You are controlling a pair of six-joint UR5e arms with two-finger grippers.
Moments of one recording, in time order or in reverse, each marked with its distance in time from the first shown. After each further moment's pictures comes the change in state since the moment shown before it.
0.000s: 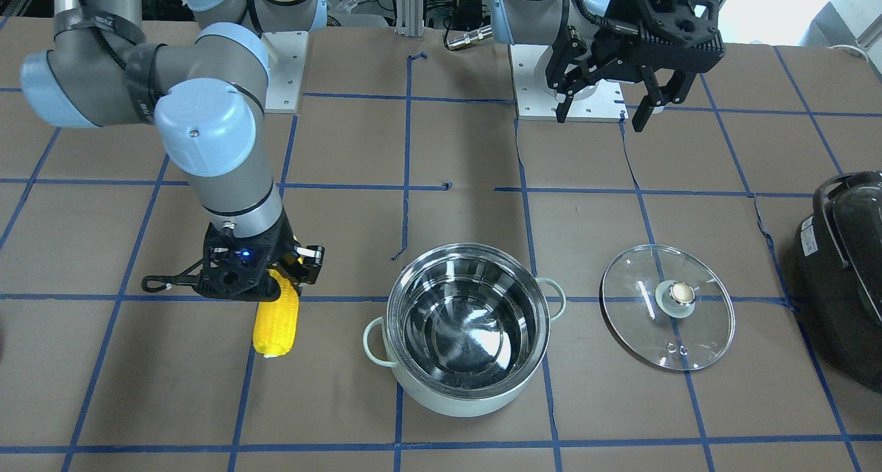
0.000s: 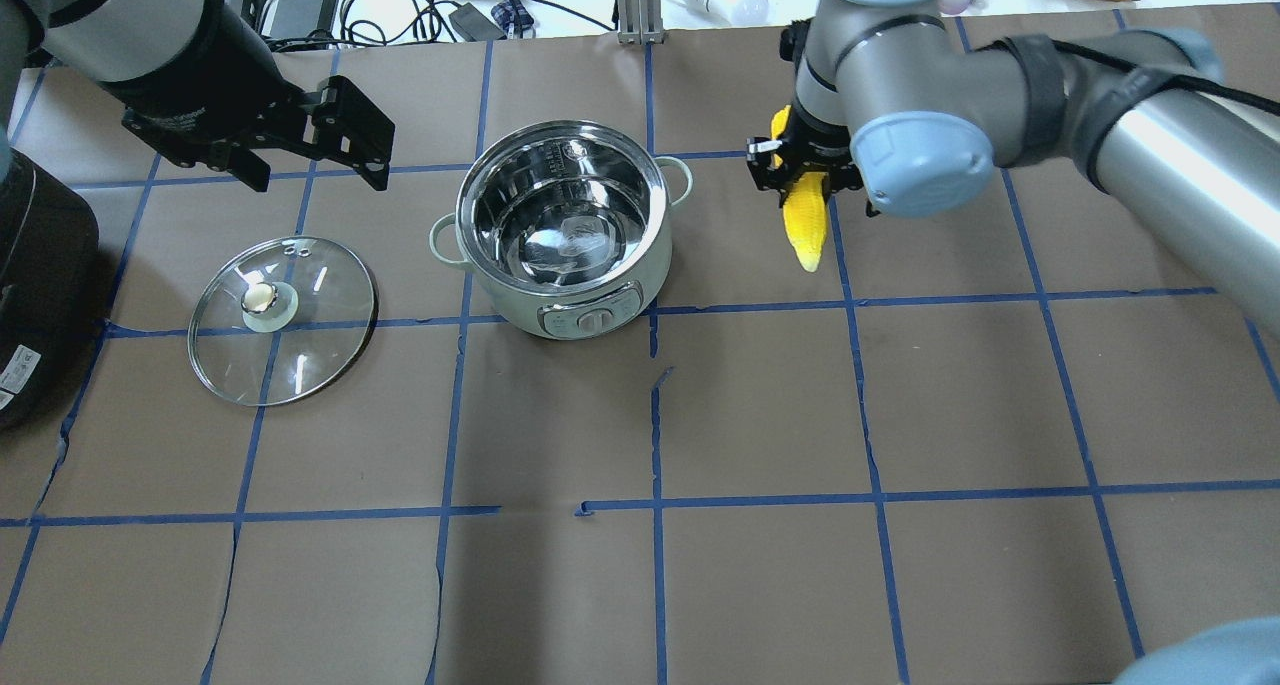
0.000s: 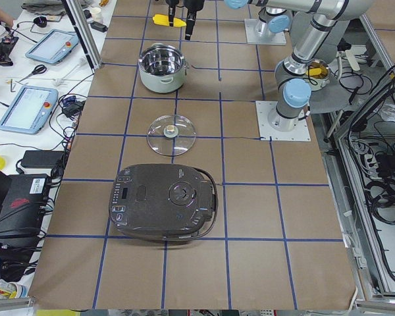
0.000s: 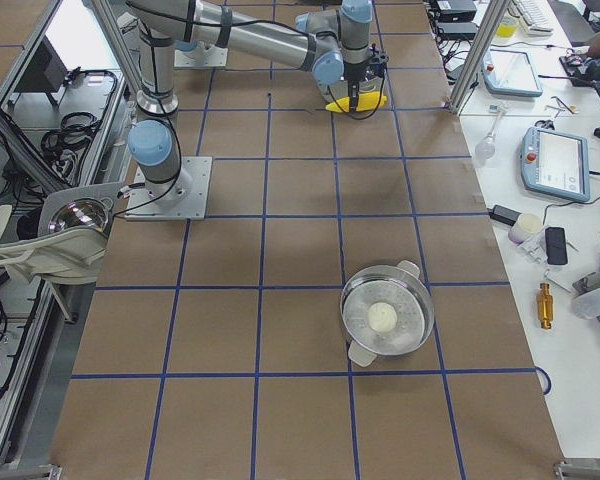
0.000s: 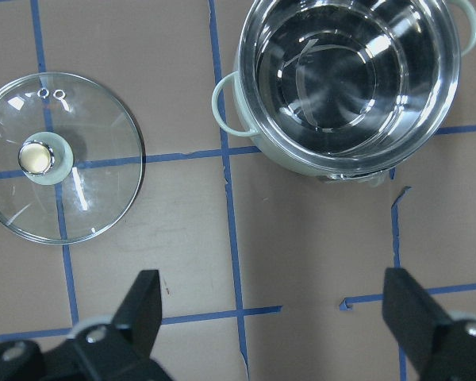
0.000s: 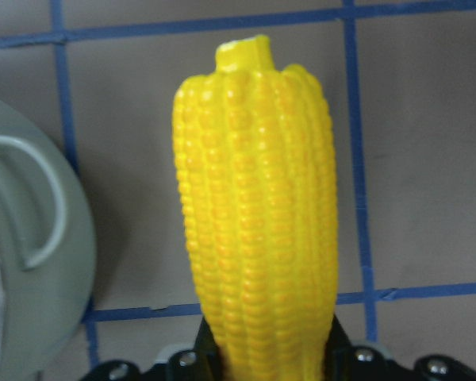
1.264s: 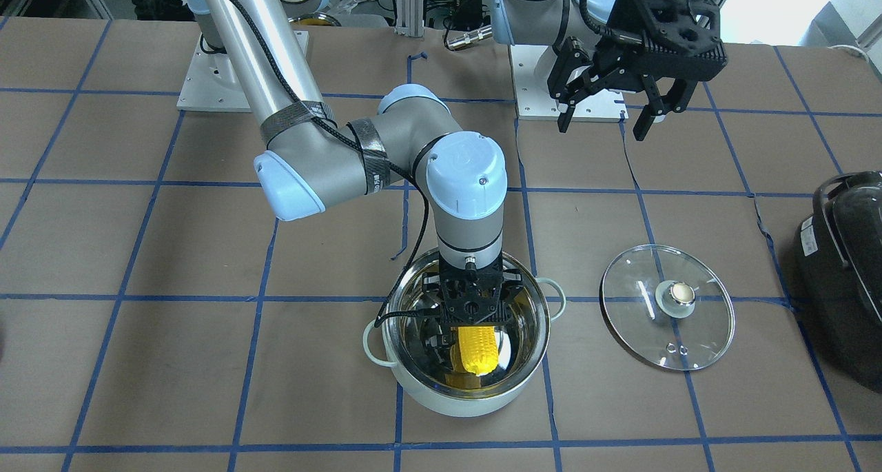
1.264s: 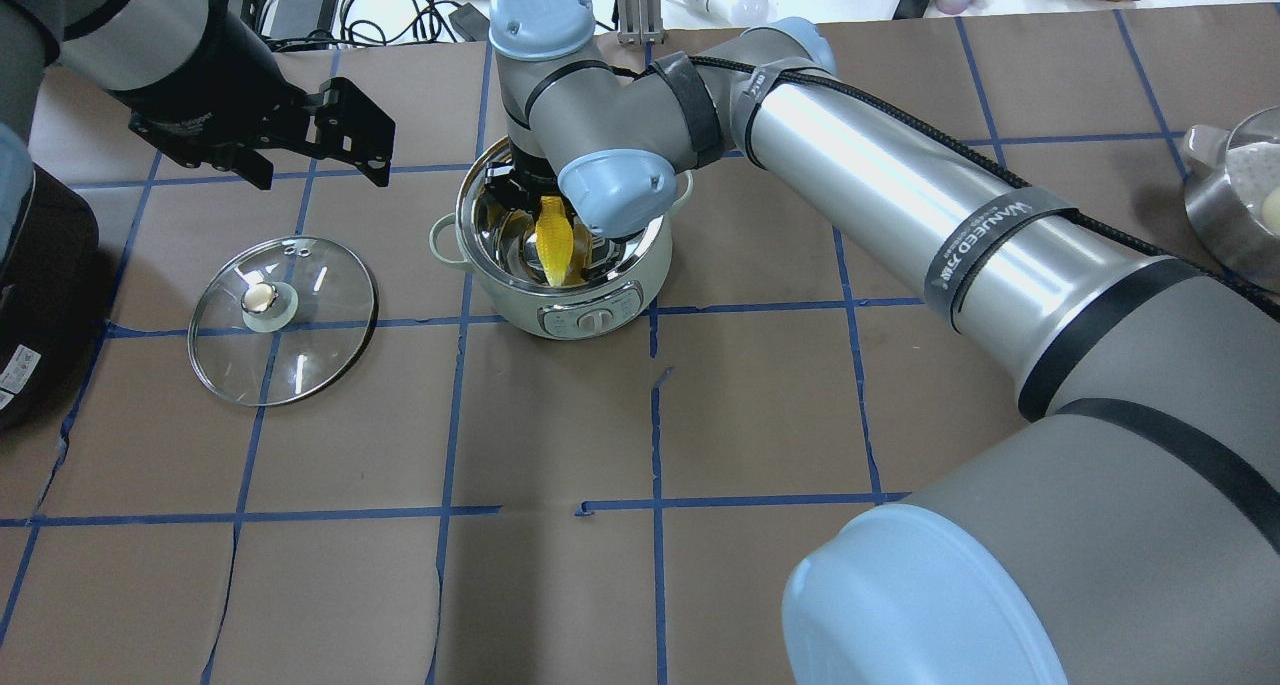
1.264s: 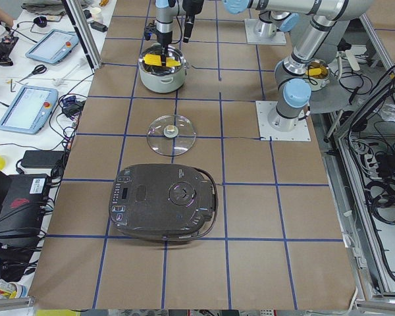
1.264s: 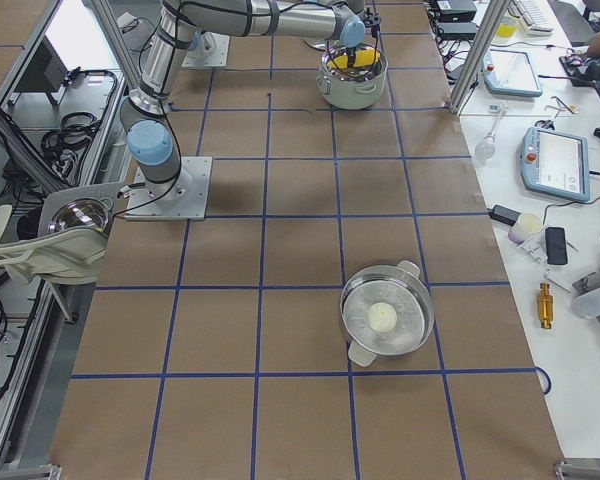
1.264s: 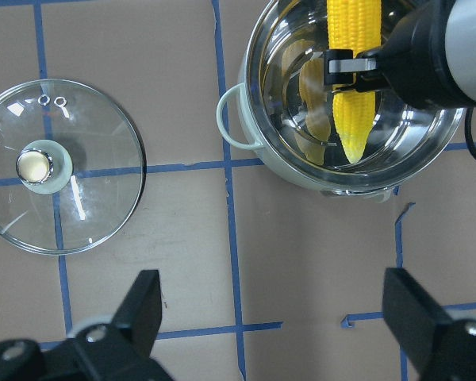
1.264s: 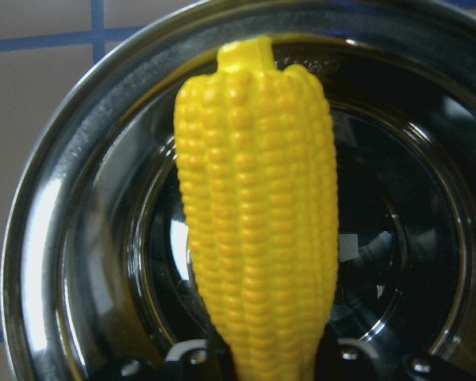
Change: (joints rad) left arm 0.005 0.003 -0.022 0.043 -0.004 -0.006; right arm 0.286 0.287 -0.268 -0.058 0.083 0.239
